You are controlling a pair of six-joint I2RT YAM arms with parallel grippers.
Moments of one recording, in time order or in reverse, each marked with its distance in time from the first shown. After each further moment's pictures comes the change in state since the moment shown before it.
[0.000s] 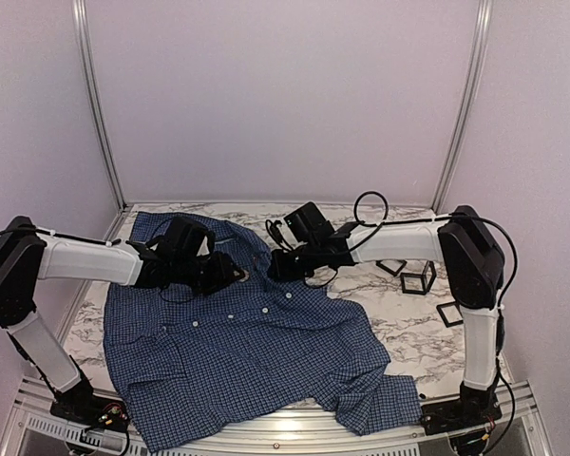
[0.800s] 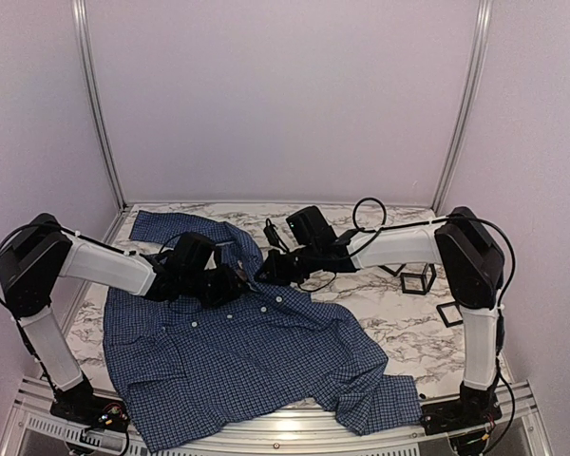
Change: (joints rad) left arm -0.025 0.106 -0.056 0.159 0.041 -0.104; right arm 0.000 -0.001 -0.070 0.190 -0.253 0.152
